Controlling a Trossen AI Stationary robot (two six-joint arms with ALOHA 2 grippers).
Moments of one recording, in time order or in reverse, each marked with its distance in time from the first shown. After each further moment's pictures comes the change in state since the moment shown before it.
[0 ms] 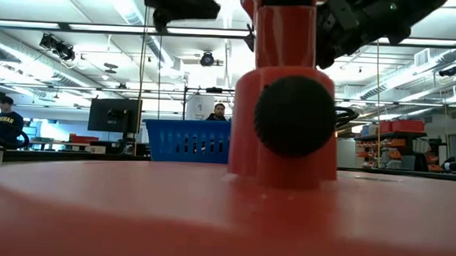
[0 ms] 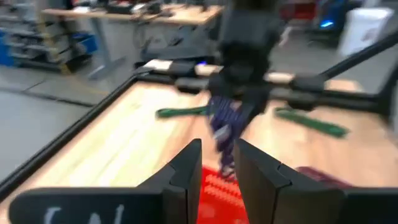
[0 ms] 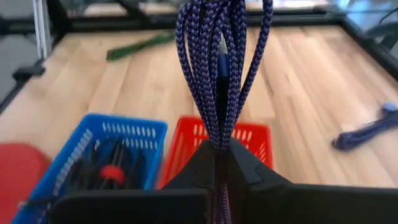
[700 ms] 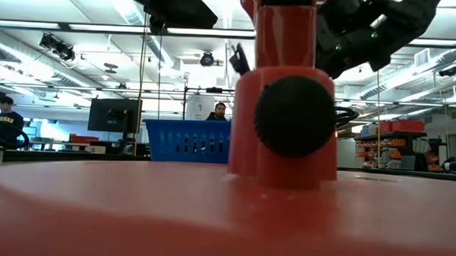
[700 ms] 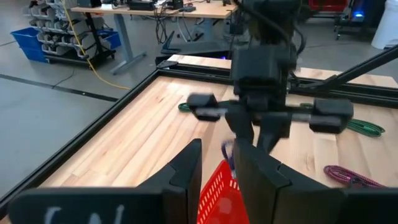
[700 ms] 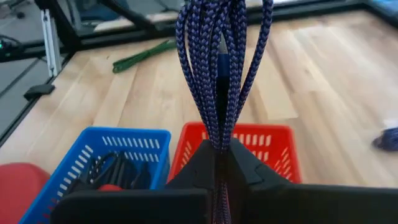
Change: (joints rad) left arm 0.009 0.002 0.000 -0.037 -0.078 0.000; right arm -0.042 0.175 -0.024 0.218 -0.115 0.078
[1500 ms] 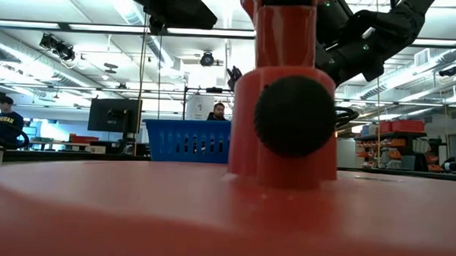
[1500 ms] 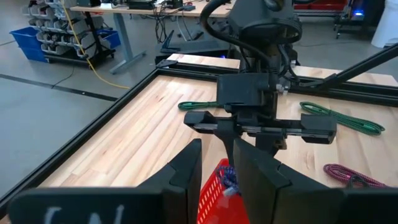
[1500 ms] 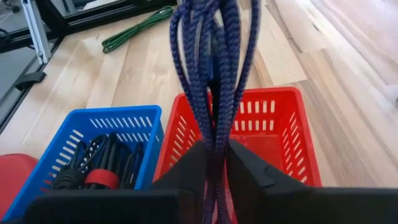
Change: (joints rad) left arm 0.000 0.000 -0.001 -0.003 0.001 0.000; right arm -0.027 0.070 0.016 -0.031 -0.042 0.075
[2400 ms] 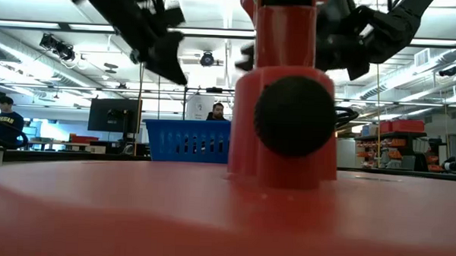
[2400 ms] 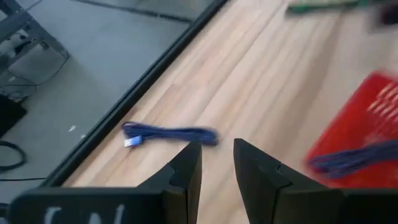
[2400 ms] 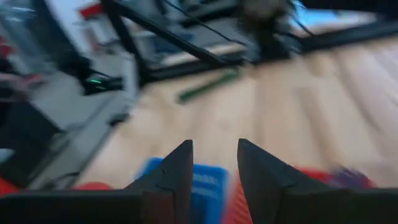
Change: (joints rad) left arm 0.225 0.020 -0.001 -0.381 -0.071 -0.056; right arm -0.035 -0.002 0.000 0.271 -0.299 0.008
